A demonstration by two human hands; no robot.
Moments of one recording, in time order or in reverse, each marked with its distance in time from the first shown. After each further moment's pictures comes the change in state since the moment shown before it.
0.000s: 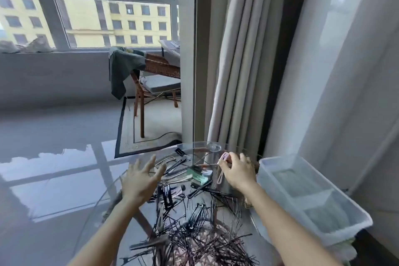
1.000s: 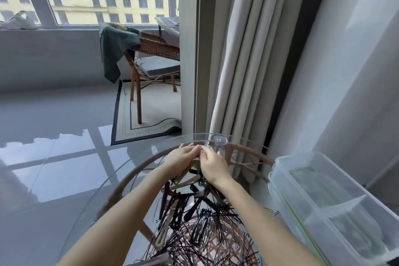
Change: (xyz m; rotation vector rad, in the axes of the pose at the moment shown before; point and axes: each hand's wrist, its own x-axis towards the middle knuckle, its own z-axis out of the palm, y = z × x) left_hand 0.086 0.056 0.058 -0.317 -0.378 0.351; right_hand 0.026 -0.062 0.051 0.274 -0.054 -0.139
